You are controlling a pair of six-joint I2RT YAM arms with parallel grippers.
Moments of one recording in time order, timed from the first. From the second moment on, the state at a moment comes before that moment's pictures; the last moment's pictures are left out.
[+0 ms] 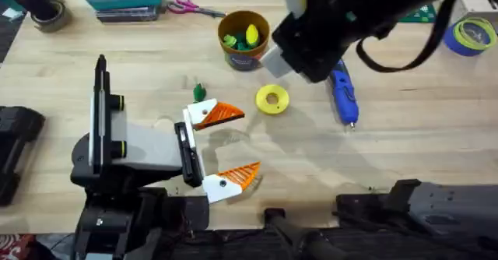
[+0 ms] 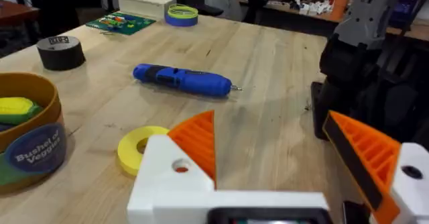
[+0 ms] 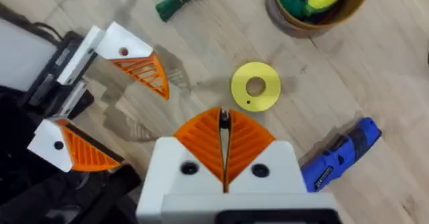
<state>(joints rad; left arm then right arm) -0.04 0.01 0.01 -0.14 1.24 0.03 0.86 1.49 1.77 -1.37 0.01 -0.03</state>
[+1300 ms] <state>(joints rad) -0.04 0.01 0.01 -0.14 1.24 0.03 0.98 1.59 1.77 -1.27 -0.11 -0.29</state>
